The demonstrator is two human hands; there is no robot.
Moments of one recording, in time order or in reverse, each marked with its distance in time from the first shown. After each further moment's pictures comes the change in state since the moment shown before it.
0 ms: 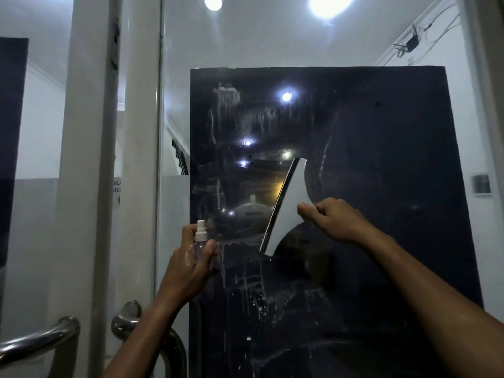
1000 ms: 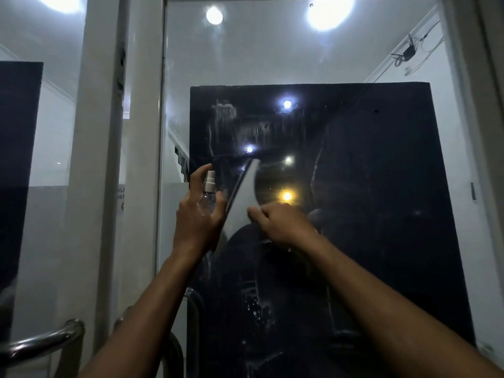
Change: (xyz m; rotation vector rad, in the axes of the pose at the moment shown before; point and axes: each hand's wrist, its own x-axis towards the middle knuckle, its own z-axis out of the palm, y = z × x) left_hand 0.068 0.100 0.003 0.146 0.282 0.185; right_hand 0.007 -0.104 0.007 0.087 -0.044 -0.057
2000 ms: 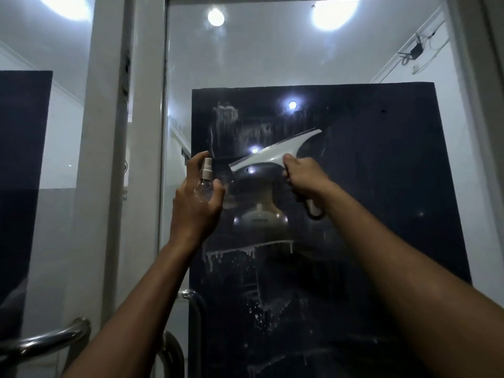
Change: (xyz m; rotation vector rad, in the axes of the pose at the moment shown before) left_hand 0.018 0.022 -0.010 0.068 0.047 0.015; right_hand 0.037 0.007 -0.076 0.622 0.208 0.258
